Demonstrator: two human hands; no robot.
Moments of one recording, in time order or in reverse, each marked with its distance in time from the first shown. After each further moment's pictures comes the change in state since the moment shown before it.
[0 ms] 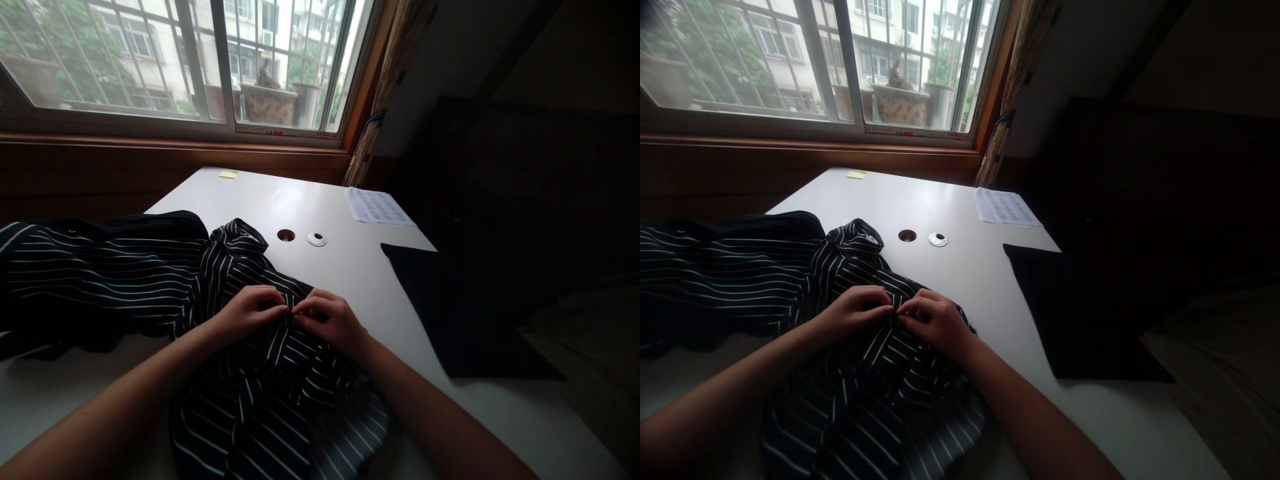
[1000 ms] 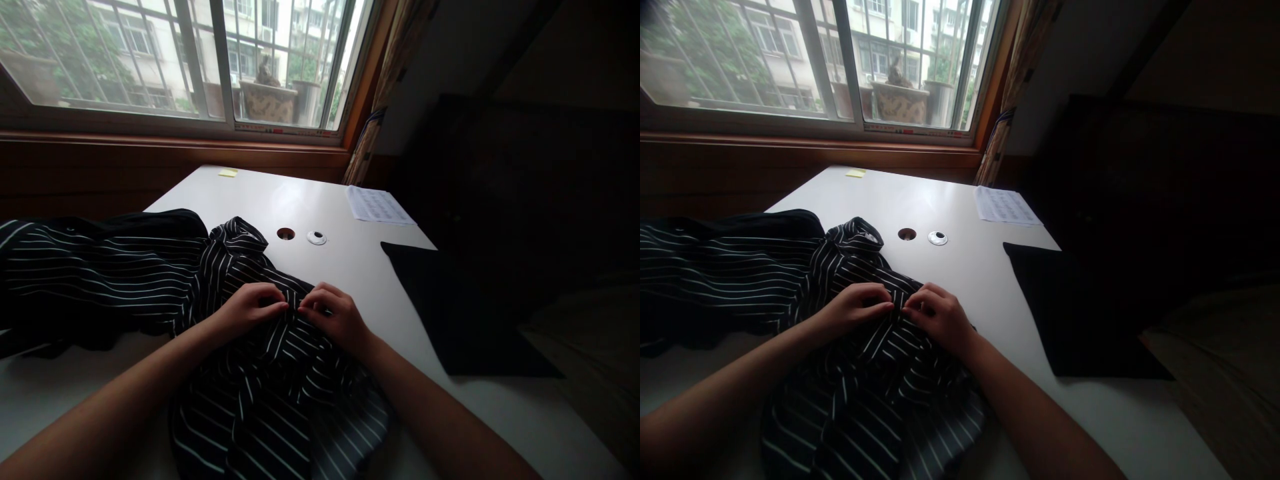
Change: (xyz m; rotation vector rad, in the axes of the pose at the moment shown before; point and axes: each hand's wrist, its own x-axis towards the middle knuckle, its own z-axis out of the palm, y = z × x) left_hand 0.001 -0.003 0.000 -0.013 0.024 -0.031; right_hand -0.001 0.001 -0.003 -0.032 0.074 -0.014
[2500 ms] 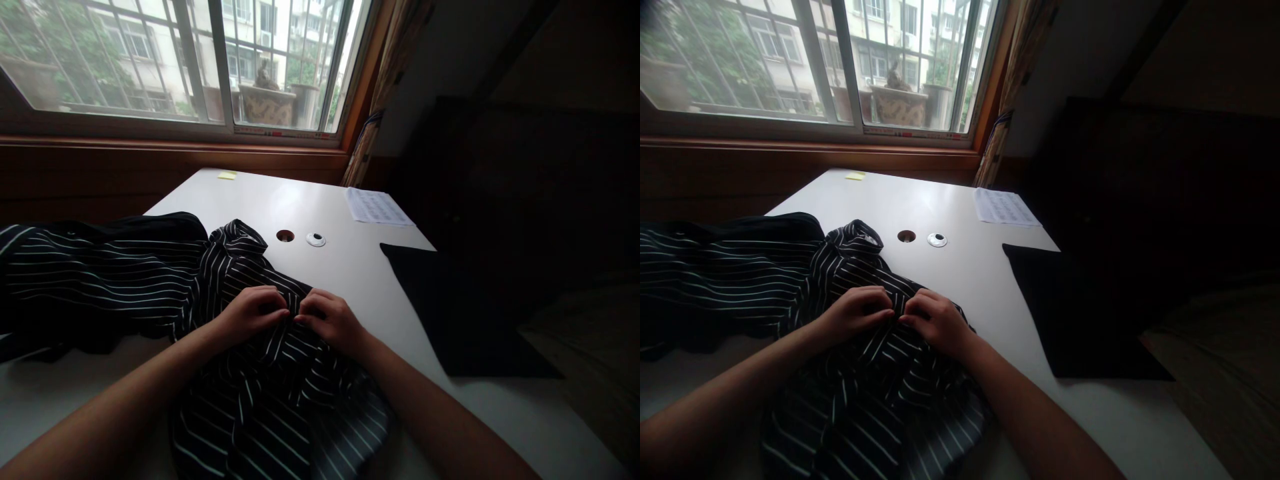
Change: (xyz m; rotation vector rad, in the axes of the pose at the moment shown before) left_hand -0.002 0.001 0.002 0.090 0.002 0.152; right_hand 0.004 0.000 0.000 -0.017 -0.104 -0.011
